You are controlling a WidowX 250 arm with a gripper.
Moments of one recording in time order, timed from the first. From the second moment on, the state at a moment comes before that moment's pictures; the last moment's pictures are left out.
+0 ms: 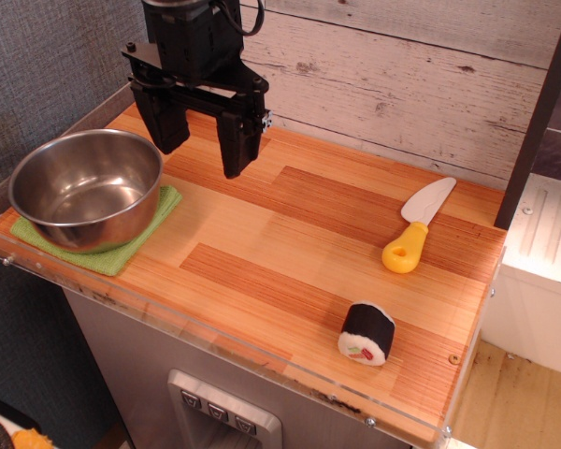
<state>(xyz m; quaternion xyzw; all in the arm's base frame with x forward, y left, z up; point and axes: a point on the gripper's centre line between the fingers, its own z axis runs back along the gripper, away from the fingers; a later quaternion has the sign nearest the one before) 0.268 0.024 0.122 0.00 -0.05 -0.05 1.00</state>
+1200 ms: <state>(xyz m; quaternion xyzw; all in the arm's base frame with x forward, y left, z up) 0.239 -0.085 0.065 0.01 -0.04 -0.05 1.00</state>
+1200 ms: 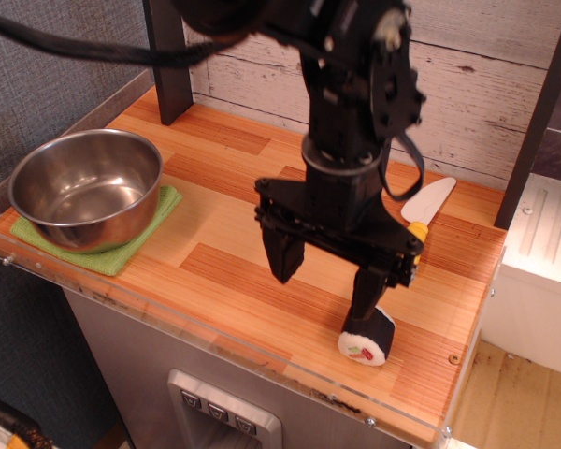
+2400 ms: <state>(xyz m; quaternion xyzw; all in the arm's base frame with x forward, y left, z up) 0.247 -0.102 0.033 -0.01 -0.05 -0.05 1.00</state>
